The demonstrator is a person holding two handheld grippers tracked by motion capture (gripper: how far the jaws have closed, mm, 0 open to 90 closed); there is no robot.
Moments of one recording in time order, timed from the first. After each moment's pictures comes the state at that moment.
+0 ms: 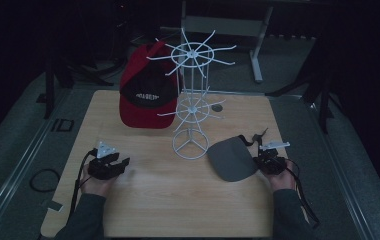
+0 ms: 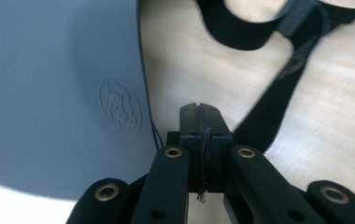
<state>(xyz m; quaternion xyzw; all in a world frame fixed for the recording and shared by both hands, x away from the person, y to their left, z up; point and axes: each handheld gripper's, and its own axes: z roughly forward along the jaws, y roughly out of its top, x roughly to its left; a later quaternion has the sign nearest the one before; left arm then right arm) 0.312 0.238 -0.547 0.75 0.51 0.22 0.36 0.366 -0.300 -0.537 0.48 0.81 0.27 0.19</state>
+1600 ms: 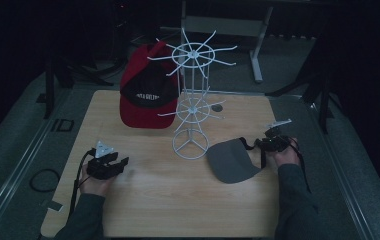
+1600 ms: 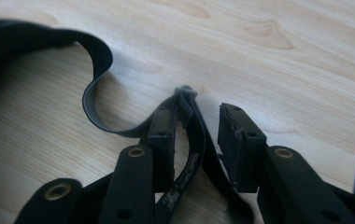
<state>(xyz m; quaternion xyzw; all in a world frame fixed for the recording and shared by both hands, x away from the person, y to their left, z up) 0.312 0.241 -0.546 0.75 0.51 0.22 0.37 0.449 -0.327 -0.529 0.49 0.82 0.24 0.19</state>
